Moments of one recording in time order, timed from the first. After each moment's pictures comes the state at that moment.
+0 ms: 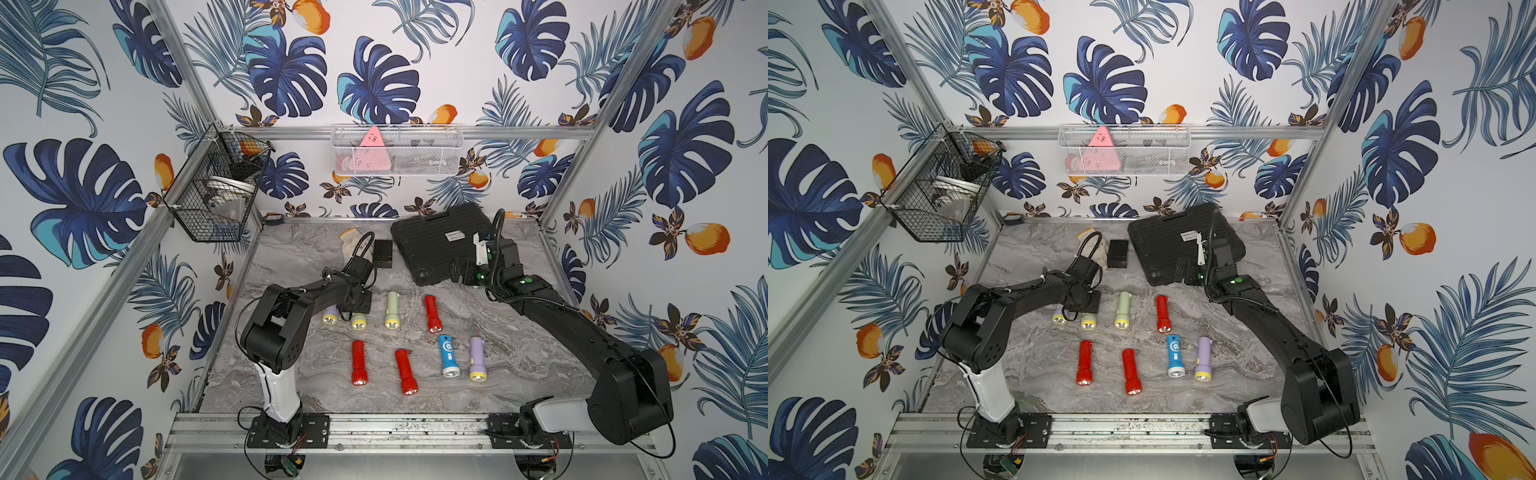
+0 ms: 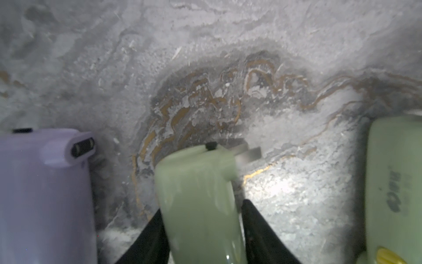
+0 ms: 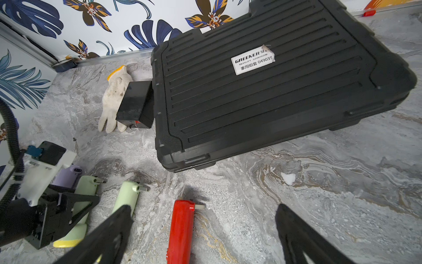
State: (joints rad) left arm -0.37 1.86 1.14 -0.53 -0.07 -0.34; right arm 0.34 1.38 1.03 -0.30 -0.02 0.32
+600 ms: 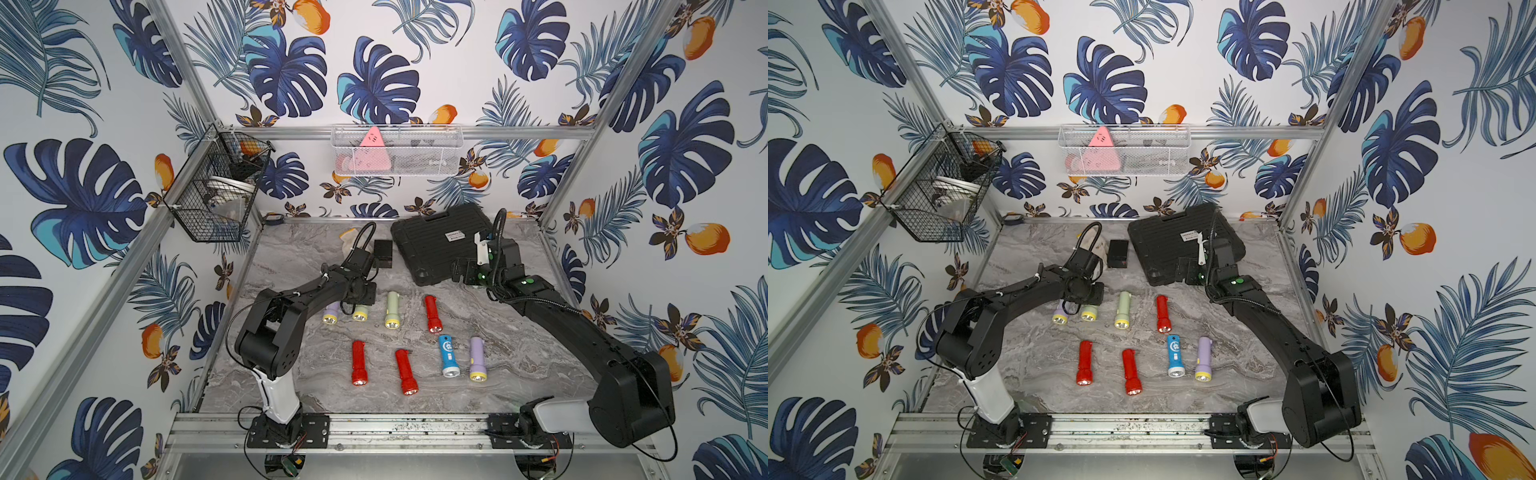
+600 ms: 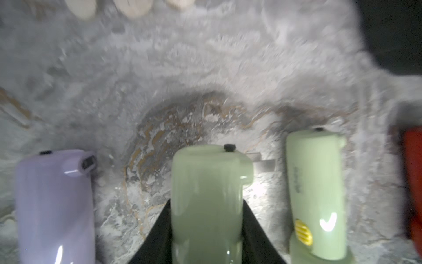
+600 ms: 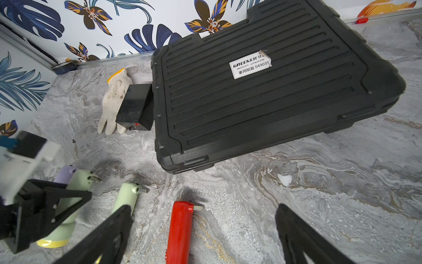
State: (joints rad) left arm -0.38 1.78 1.21 -0.55 -0.02 -0.34; right arm 0.34 1.37 1.03 -0.30 0.00 0.31
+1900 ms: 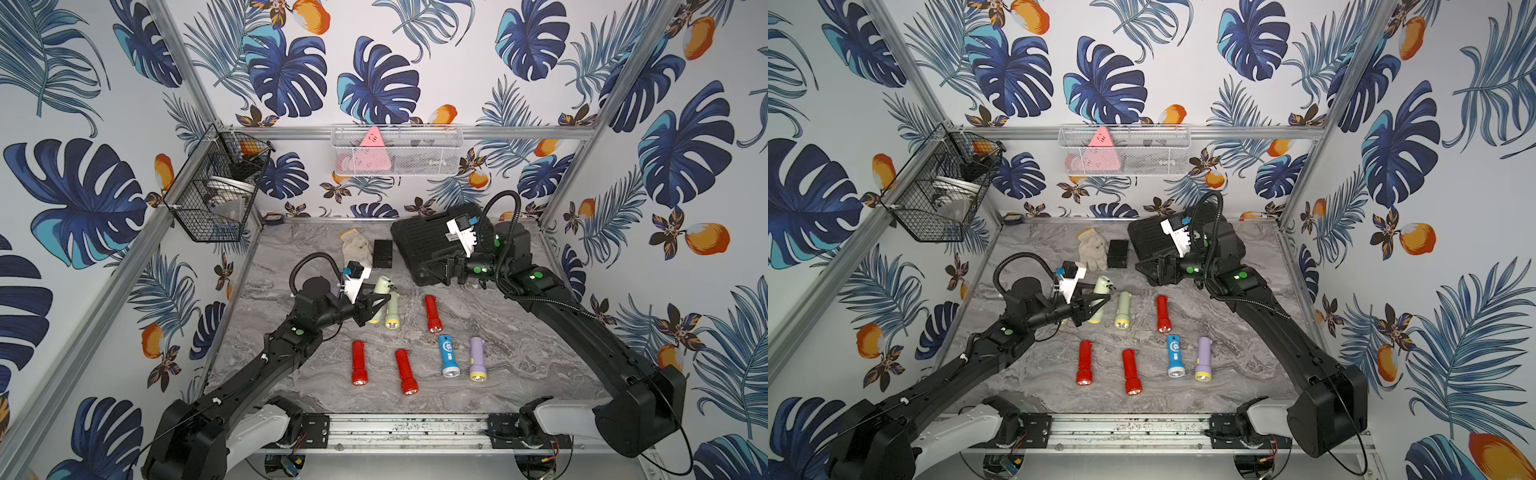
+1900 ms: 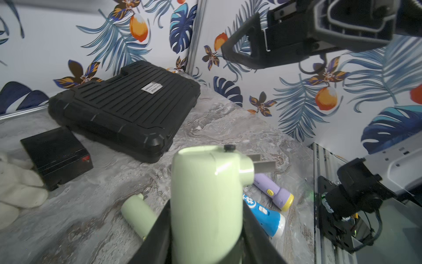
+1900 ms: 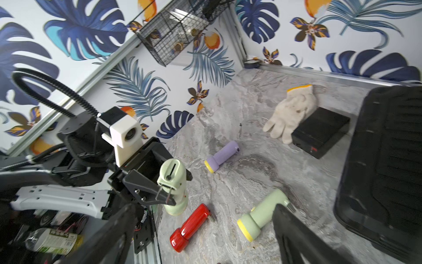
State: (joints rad) left arm -0.38 1.05 0.57 0.30 0.61 -0.16; right arm 0.41 1.33 1.20 -0.24 -0.80 0.24
